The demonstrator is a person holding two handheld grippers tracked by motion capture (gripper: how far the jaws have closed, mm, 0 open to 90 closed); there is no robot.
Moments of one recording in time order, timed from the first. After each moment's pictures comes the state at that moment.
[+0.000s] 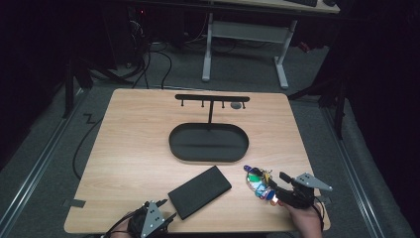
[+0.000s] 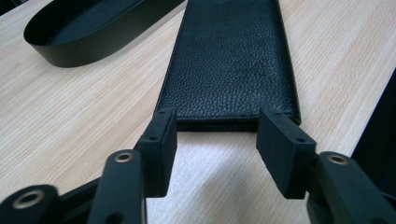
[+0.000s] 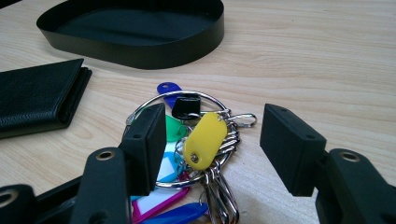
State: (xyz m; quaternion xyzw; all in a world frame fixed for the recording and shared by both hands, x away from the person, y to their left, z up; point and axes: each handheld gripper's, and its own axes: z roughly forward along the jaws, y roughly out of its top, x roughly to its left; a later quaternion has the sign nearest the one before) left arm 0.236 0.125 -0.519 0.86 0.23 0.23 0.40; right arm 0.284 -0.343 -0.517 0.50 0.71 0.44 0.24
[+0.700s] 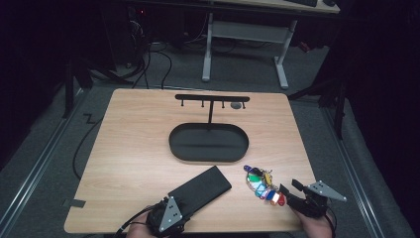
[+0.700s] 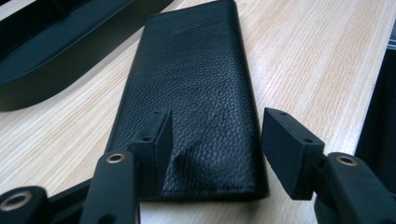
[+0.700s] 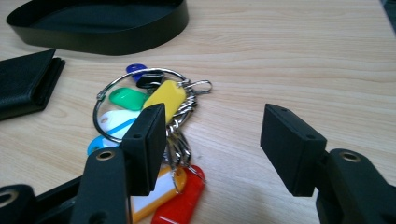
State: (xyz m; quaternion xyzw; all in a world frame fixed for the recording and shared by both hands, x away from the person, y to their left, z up) left arm 0.251 0.081 -0.526 0.87 0.18 0.19 0.41; right arm 0.258 -0.371 -0.520 0.54 0.68 0.43 0.25
